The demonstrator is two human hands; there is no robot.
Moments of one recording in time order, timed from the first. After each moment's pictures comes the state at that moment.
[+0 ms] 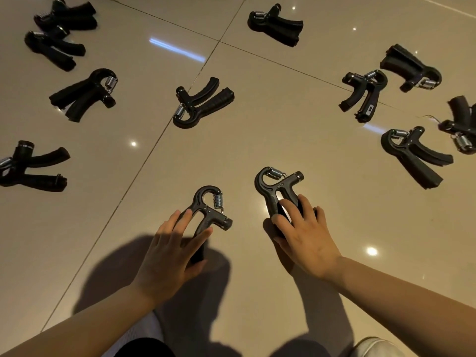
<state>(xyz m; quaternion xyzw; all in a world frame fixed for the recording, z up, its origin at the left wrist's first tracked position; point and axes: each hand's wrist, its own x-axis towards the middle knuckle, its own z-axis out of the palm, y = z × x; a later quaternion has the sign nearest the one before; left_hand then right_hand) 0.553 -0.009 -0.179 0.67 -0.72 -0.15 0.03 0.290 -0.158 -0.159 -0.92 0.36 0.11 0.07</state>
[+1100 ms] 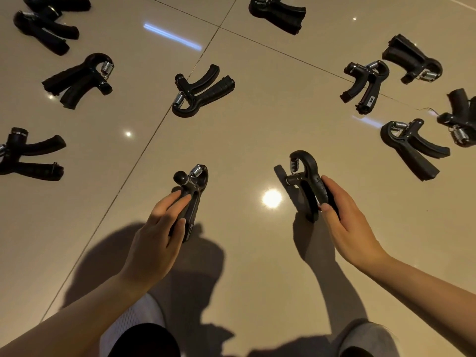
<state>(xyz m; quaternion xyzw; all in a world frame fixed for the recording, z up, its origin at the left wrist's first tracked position) 0.556 -0.019 -0.147 0.72 -0.62 -0.19 0.27 0.246 -0.170 -0.124 -0.74 0.53 -0.11 0.40</state>
